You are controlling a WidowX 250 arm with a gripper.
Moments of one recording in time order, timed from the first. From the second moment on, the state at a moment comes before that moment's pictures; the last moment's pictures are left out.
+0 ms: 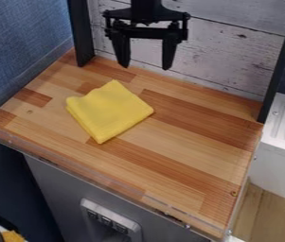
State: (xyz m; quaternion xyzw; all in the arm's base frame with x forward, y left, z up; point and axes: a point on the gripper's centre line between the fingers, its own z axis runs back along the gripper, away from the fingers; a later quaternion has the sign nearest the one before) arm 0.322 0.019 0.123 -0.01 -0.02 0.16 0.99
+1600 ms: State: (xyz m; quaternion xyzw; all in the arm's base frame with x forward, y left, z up) arm 0.323 0.069 0.064 0.00 0.00 0.22 0.98
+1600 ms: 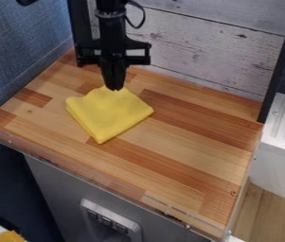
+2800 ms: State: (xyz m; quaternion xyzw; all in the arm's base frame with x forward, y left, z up) arm 0.319 0.083 0.015 0.00 0.00 0.22 0.98
